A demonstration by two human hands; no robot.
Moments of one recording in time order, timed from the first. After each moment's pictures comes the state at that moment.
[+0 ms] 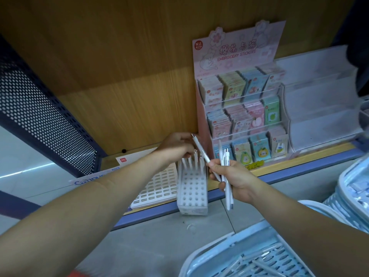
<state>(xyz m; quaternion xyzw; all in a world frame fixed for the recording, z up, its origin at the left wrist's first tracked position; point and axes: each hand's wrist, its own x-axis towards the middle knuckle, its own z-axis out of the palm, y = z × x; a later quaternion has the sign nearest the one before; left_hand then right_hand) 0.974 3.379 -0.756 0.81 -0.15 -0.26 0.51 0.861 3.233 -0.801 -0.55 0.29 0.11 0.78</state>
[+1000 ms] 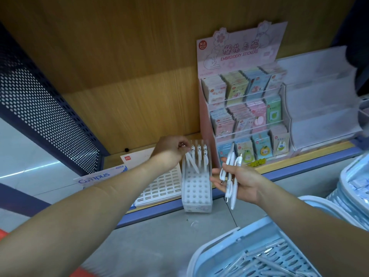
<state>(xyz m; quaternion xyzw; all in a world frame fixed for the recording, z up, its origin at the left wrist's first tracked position) 0.977 3.405 -0.772 0.91 -0.20 -0.12 0.34 0.849 3.233 -0.800 -0.39 0.36 0.12 0.84</state>
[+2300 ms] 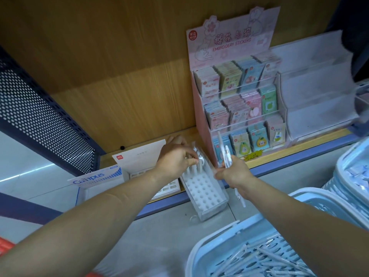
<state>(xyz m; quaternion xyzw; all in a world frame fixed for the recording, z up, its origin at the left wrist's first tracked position) 0.954 3.396 -0.801 0.91 -0.32 -0.04 0.25 0.859 3.233 -0.837 -0.72 0.34 0.06 0.61</state>
